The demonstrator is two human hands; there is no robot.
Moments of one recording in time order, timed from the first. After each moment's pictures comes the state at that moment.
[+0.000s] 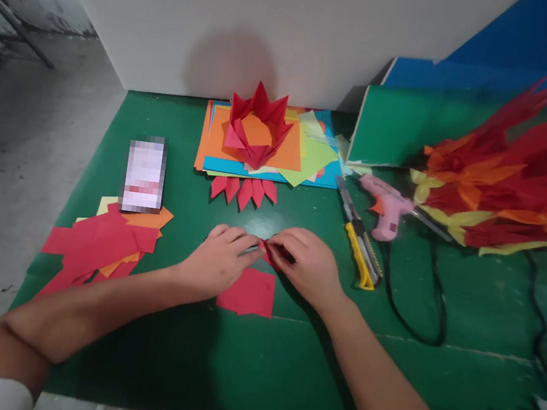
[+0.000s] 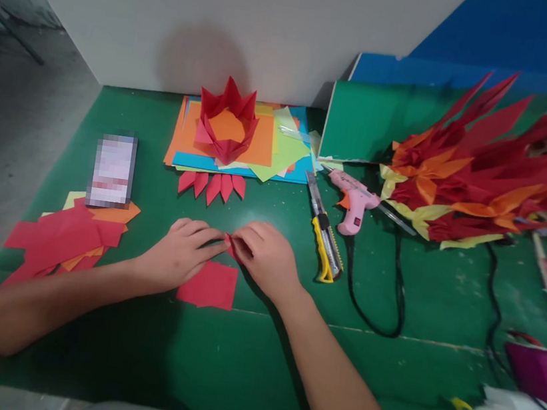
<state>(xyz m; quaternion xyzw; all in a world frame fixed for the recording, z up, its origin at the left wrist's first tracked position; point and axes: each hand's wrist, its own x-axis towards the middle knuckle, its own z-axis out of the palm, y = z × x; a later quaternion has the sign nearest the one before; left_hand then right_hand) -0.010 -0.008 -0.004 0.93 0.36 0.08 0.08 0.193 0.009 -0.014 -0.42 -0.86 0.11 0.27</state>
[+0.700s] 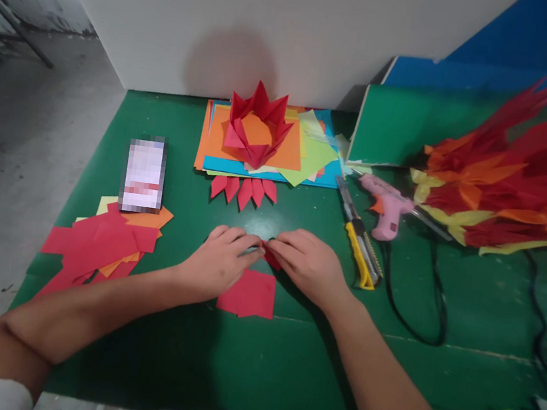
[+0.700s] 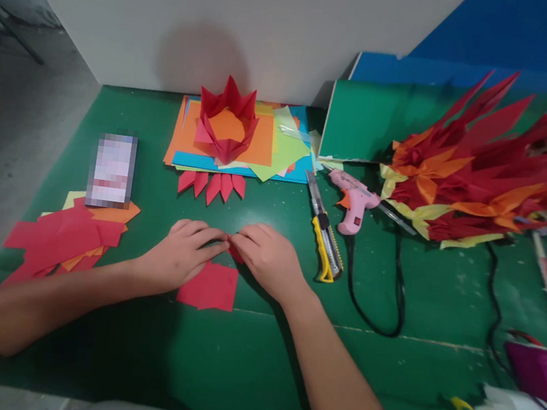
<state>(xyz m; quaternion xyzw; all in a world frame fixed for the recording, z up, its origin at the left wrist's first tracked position) -0.009 -0.008 -0.003 0.92 0.37 0.08 0.11 0.201 0.010 -0.008 -0.36 -0.91 0.04 0.19</state>
